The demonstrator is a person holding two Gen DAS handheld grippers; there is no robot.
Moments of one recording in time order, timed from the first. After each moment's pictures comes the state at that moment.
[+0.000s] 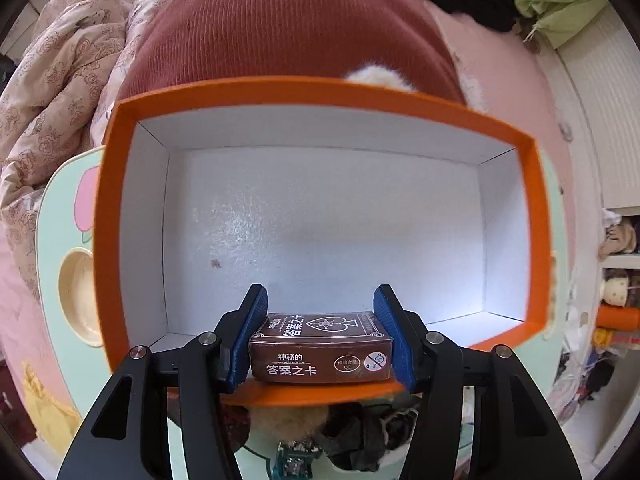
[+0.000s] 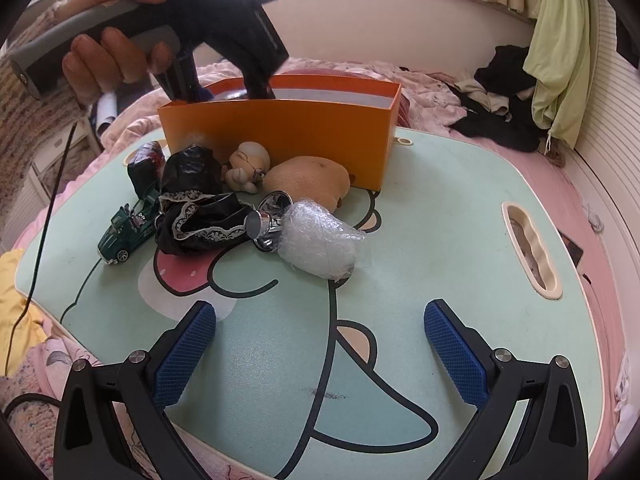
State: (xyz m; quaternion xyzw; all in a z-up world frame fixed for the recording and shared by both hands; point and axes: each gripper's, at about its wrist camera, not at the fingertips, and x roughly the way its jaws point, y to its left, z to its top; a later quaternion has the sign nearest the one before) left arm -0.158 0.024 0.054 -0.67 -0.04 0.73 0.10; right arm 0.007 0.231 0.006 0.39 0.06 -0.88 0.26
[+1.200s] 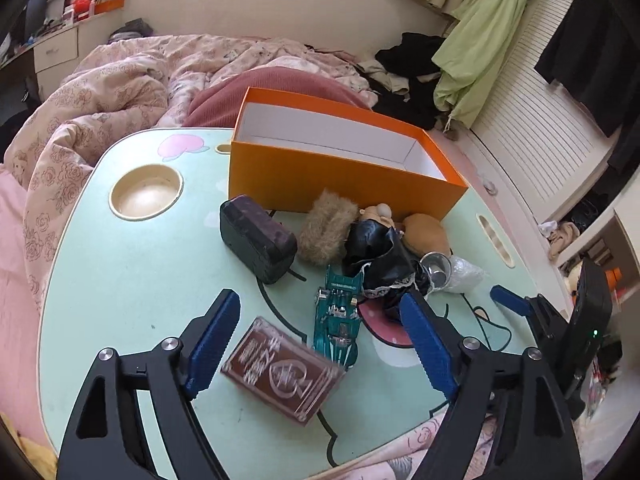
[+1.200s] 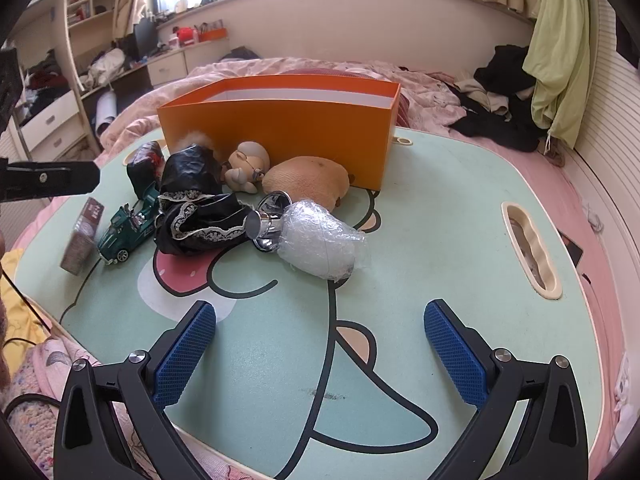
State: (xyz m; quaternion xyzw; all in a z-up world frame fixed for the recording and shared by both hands) left arm 0.019 -0.036 0.056 -0.44 -0.09 0.88 0.12; right arm 0.007 0.233 0.005 0.39 0.07 -0.88 0.27
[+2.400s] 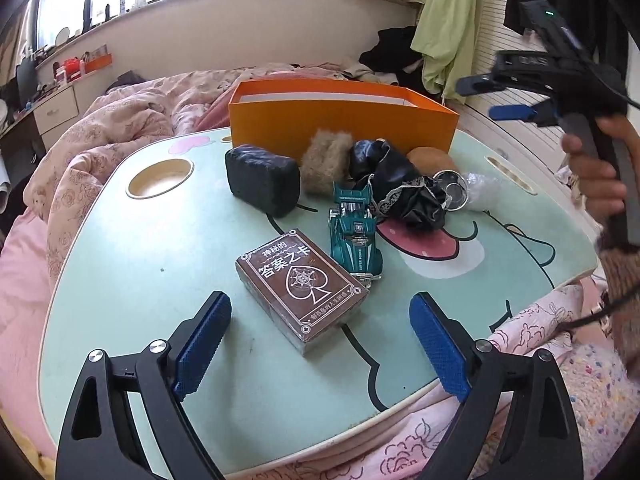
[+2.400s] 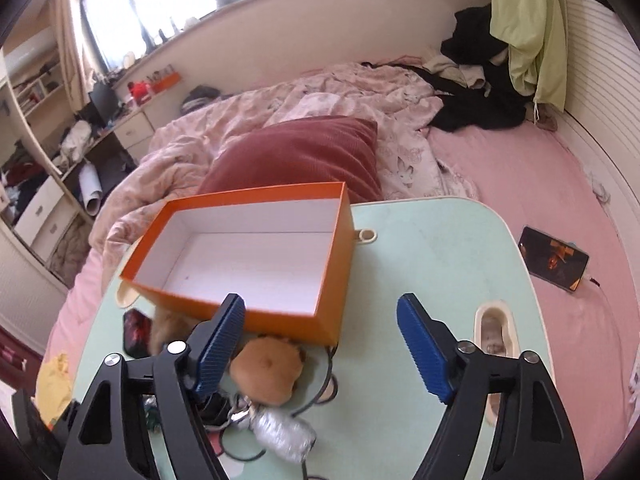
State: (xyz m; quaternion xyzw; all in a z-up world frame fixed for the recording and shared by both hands) left arm 0.069 -0.015 0.018 -0.38 0.01 0.92 0.12; right arm -0.142 0.246 0.080 0.45 -0.05 -0.86 0.24
